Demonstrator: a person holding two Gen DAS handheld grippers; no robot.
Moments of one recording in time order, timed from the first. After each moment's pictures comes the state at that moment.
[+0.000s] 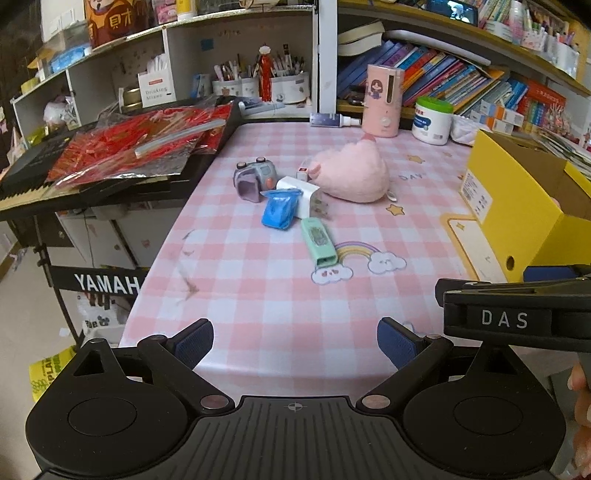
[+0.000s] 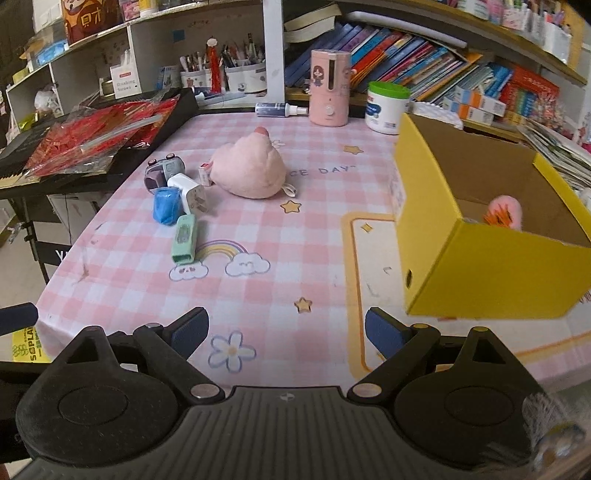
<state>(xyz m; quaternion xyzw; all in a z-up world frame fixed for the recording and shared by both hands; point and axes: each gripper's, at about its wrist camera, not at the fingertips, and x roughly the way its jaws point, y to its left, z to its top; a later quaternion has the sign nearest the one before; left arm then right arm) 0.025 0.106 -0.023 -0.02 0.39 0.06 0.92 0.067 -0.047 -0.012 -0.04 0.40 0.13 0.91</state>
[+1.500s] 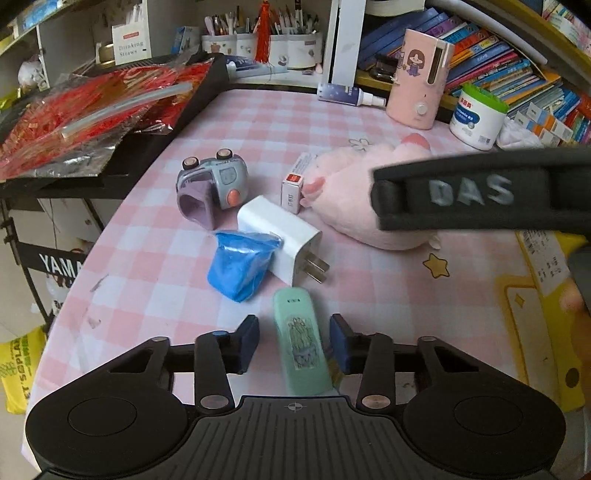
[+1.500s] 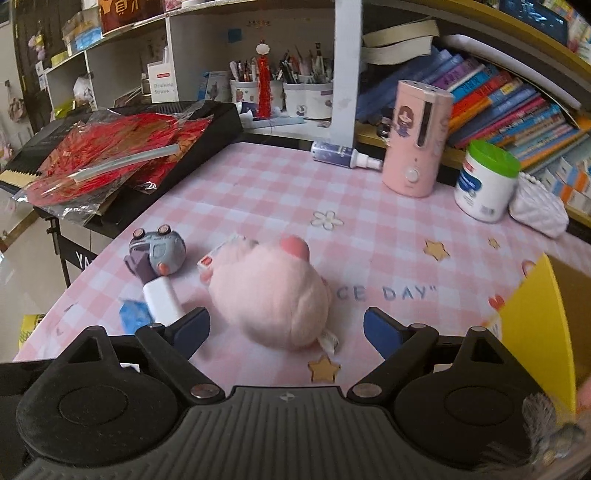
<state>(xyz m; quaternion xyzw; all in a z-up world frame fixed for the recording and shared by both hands) 0.177 0.116 -0.074 -0.07 0.44 0.07 0.89 0.254 0.009 -0.020 -0.09 0.36 0.24 0.90</state>
